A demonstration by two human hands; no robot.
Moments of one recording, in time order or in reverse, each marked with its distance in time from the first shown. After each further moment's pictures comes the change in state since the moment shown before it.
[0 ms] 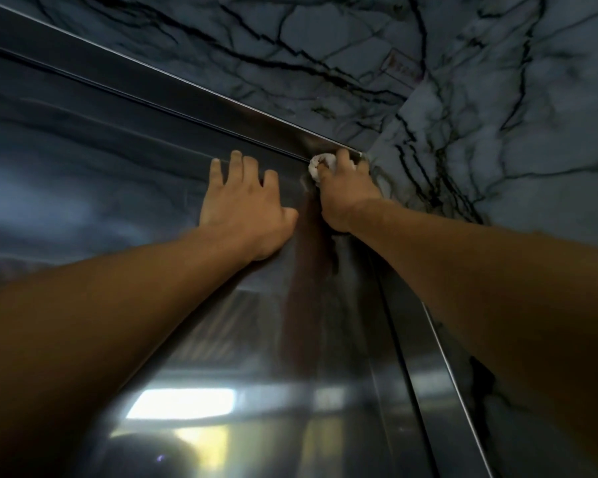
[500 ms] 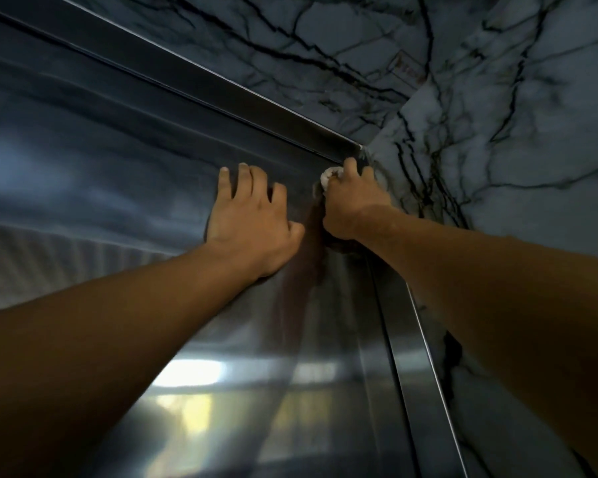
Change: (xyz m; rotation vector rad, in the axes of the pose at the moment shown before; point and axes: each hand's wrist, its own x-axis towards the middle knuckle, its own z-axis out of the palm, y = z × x) left_hand -0.039 0.004 0.001 0.006 -0.016 0.043; right_hand -0.048 -0.001 -0.026 -0.059 -0.091 -0.033
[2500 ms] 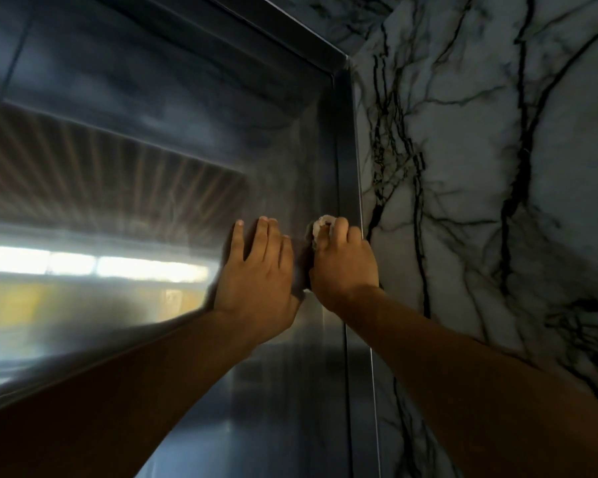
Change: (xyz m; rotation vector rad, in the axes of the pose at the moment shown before) left_hand -0.243 0.085 -0.041 0.008 -0.294 0.154; right_hand -0.284 -0.003 0.001 0.033 -0.206 -0.079
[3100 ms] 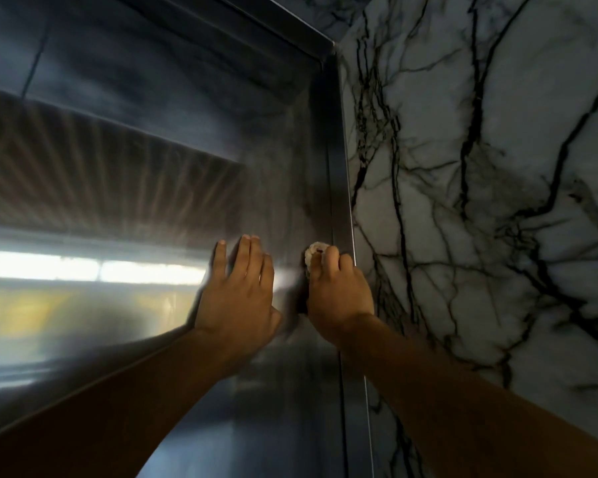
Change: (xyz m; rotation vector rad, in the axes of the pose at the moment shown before) left_hand -0.095 0.026 0.023 0.100 -0.079 0.002; right_hand -0.113 -0.007 0.028 0.081 -0.049 -0.051
